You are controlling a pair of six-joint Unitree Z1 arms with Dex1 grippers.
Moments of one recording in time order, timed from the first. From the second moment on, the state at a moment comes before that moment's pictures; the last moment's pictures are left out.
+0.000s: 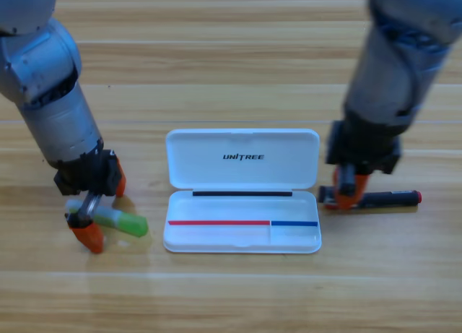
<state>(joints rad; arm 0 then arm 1) -0.53 2.02 -1.21 0.70 -0.06 1.11 0.86 2.06 -1.73 1.13 0.04 -0.60</state>
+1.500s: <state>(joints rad) -0.53 2.00 -1.19 0.67 -0.04 1.15 0.89 2.24 -1.86 1.13 0.06 -0.69</state>
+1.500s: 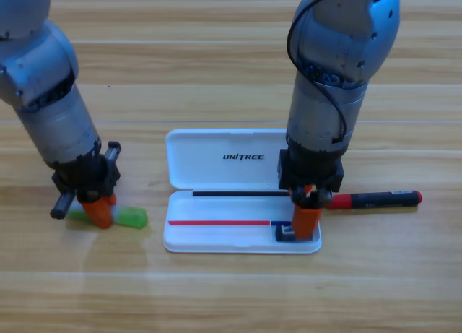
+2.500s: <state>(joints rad) -0.53 2.00 -1.61 1.14 -0.19 1.07 0.69 2.06 -1.61 1.07 0.00 -0.91</state>
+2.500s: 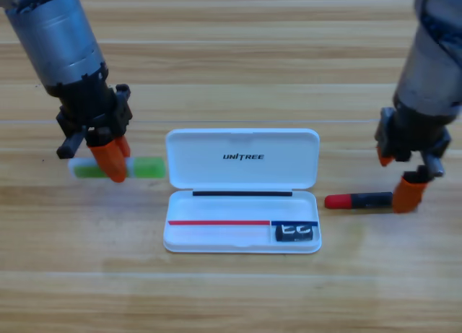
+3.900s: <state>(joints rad) -0.72 2.24 -1.84 1.18 -0.32 0.92 0.65 2.26 -1.72 1.05 -0.02 -0.97</state>
